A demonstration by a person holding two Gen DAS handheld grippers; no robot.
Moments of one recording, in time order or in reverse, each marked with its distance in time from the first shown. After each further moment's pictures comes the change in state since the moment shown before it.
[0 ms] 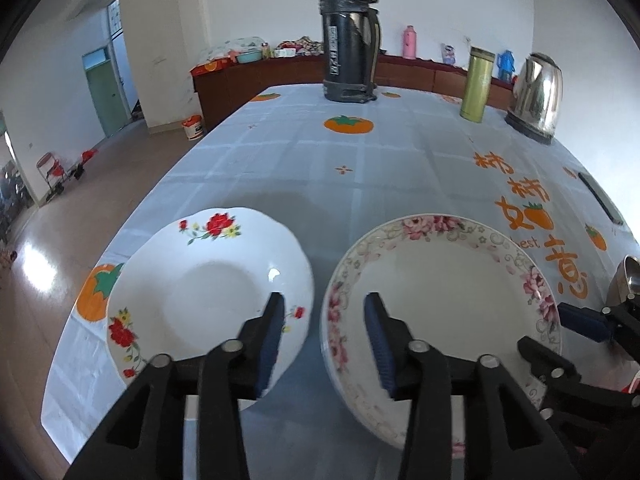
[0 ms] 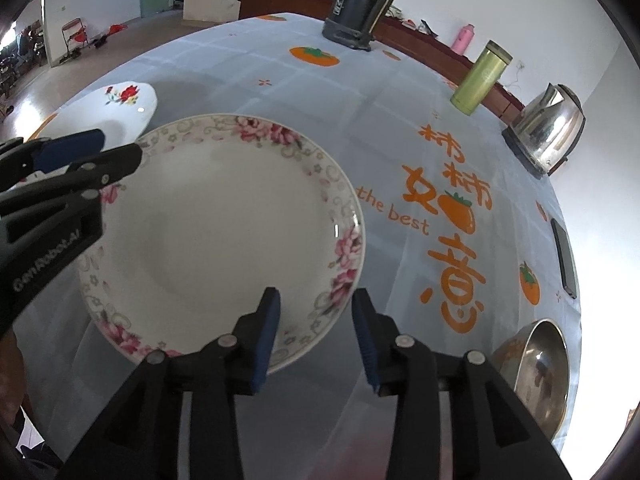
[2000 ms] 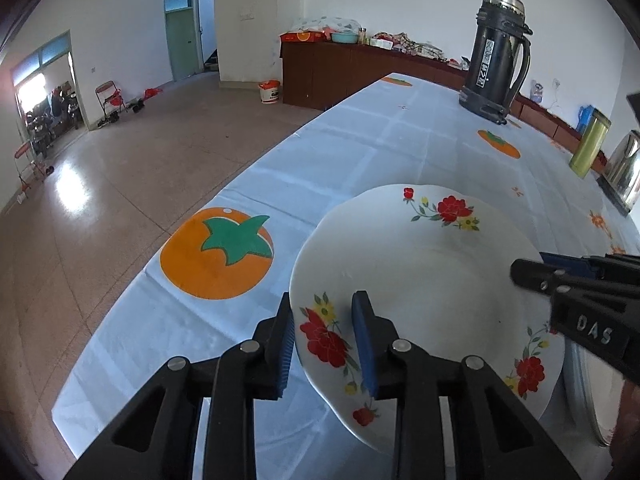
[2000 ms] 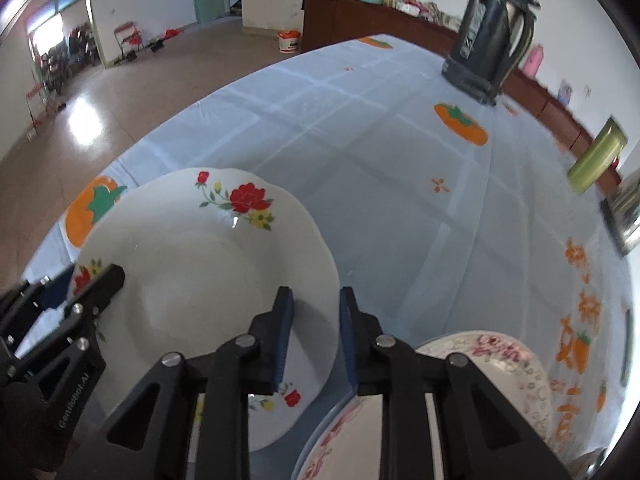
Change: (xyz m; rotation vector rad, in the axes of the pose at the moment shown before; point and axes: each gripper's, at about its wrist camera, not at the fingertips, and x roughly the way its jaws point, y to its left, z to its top) left arm 0.034 0.154 -0.022 -0.258 0.049 0.149; right arm 0.046 0.119 0.134 -0.054 -0.022 0.247
